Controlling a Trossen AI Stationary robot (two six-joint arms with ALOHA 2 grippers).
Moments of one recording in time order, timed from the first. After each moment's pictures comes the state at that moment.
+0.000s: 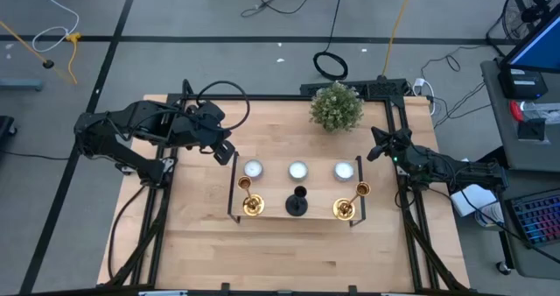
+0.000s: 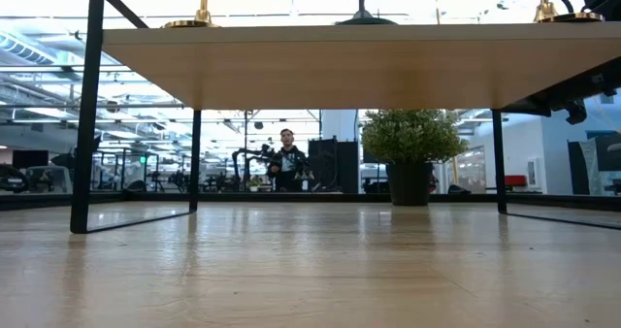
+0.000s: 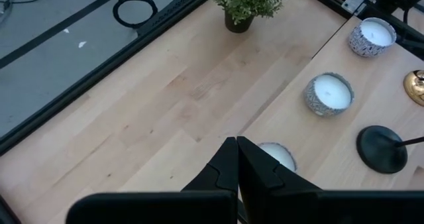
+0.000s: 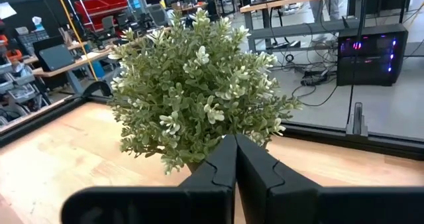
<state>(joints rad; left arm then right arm) -0.11 1.36 1.74 -1.33 -0.45 -0.74 -0.04 0.01 0.05 -0.29 0.91 0.38</state>
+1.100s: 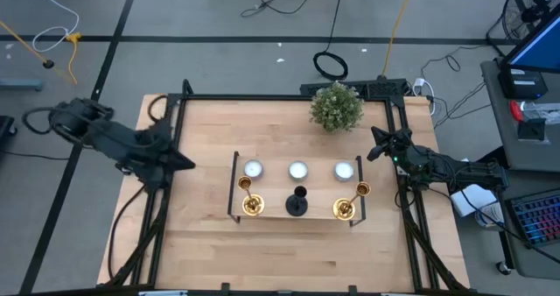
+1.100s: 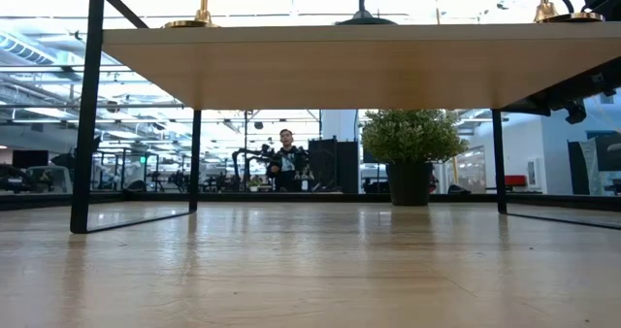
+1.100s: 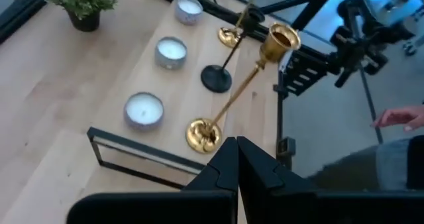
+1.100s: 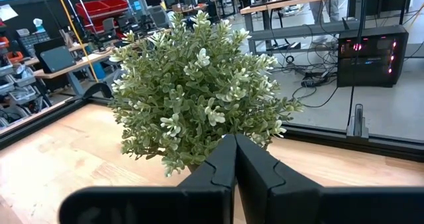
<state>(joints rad) -0.49 1.09 1.73 -1.28 -0.28 -0.71 -0.04 0.01 0.04 -0.27 0.91 0.38</state>
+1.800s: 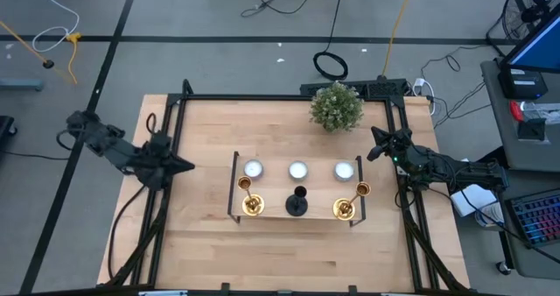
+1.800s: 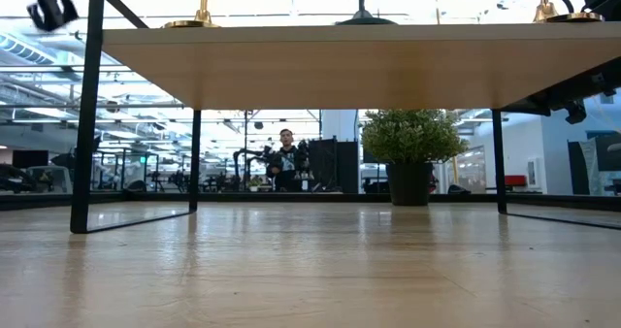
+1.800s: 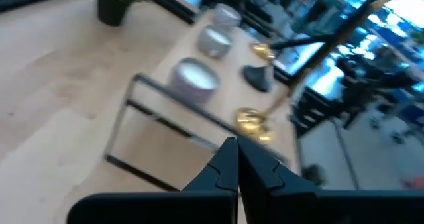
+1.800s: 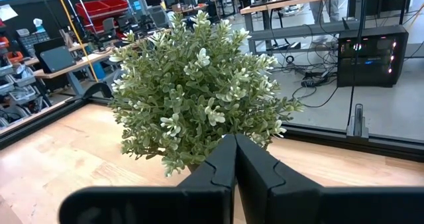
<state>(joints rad) -0.57 0.35 0.73 -0.77 -0.47 -0.79 -0.04 0.01 0.04 -0.27 0.91 0.38</state>
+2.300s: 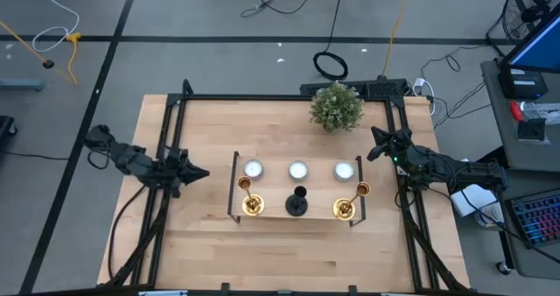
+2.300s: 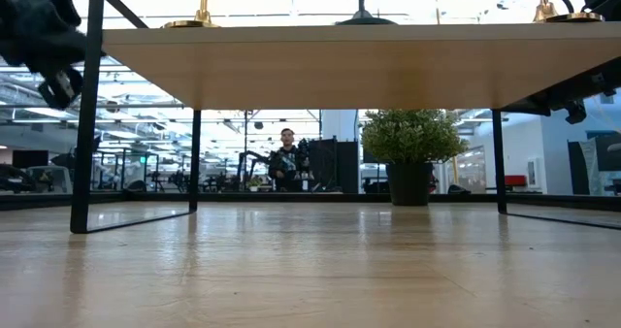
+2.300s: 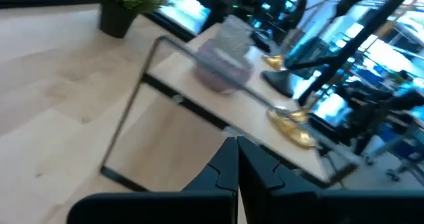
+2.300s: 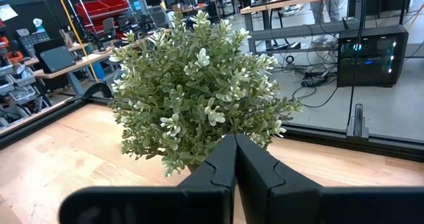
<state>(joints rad) -0.54 0.01 0.21 -0.39 -0.53 -0.67 -0.04 0.01 0.04 -0.27 0.91 0.38</state>
